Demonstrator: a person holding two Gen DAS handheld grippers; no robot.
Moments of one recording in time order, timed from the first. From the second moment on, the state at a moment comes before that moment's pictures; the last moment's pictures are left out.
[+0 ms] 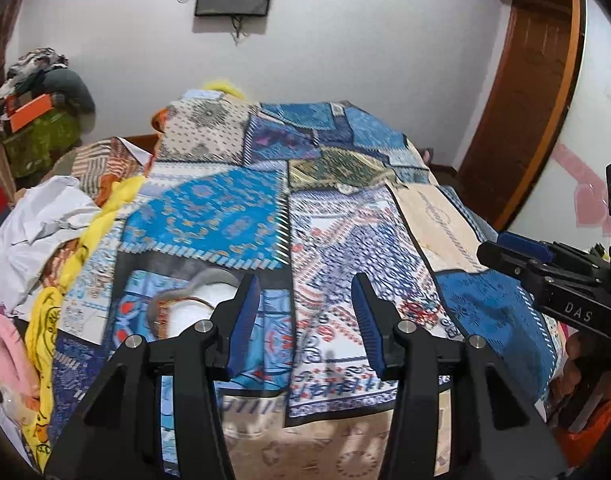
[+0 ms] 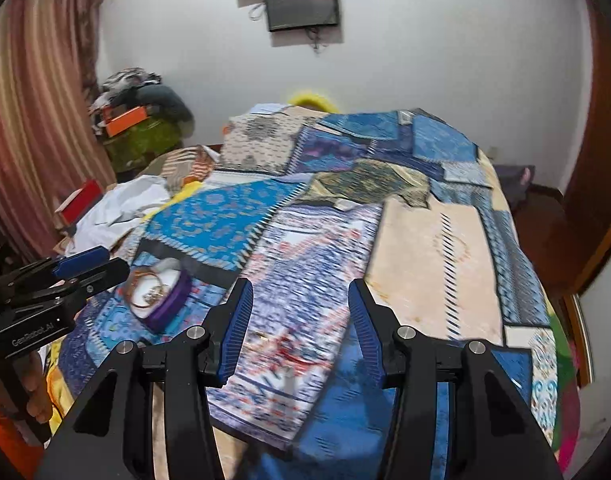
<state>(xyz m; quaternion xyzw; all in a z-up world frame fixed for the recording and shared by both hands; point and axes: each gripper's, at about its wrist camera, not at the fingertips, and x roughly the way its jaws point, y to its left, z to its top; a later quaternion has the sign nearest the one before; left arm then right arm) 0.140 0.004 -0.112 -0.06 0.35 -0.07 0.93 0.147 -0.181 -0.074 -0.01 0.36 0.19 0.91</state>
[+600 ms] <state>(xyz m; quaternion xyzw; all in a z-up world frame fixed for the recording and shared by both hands) 0.160 -0.055 -0.166 -0.04 0.43 -0.14 0.89 0.151 -0.211 -0.116 -0.01 0.41 0.17 0.89</state>
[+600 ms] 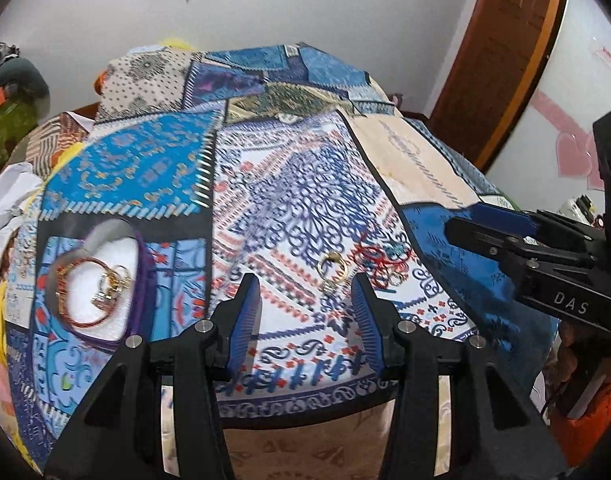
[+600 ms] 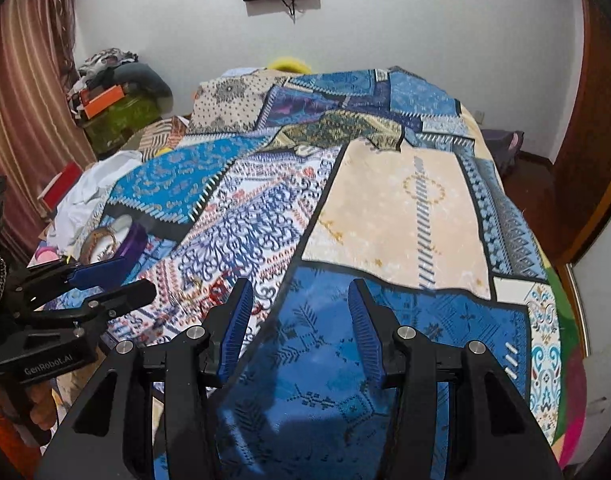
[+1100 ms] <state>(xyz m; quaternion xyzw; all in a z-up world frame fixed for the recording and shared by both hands) 0.166 -0.064 -0.179 -0.05 0.43 -0.17 0.88 0.160 -0.188 -0.136 -0.03 0.44 0.21 0.87</state>
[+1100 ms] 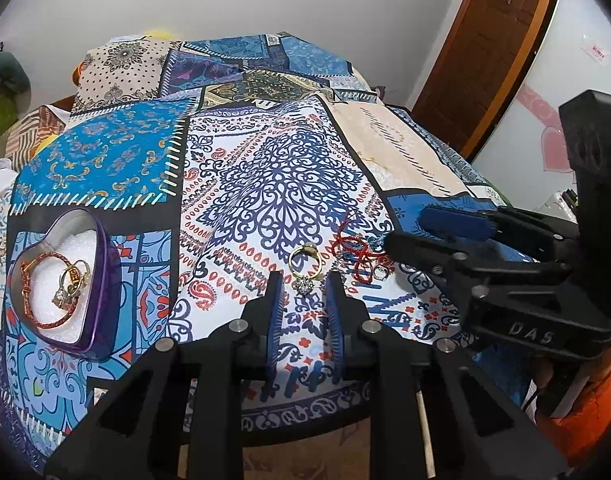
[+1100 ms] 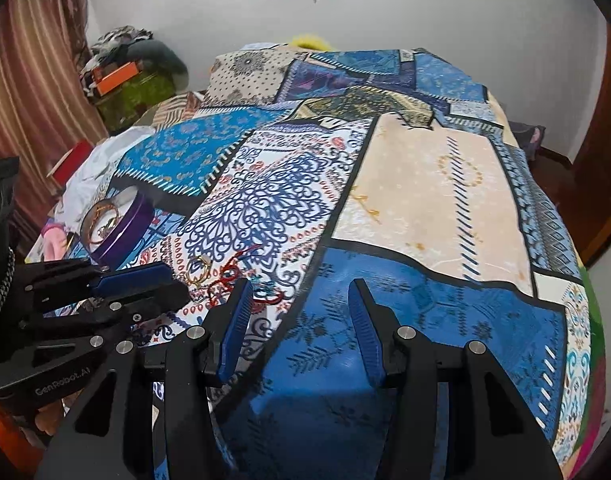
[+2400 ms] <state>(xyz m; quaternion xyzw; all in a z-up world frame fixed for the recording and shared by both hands) 0.142 -0.050 -0.143 -0.06 0.39 -0.15 0.91 0.155 -0.191 -0.109 -0.01 0.40 0.21 0.89</state>
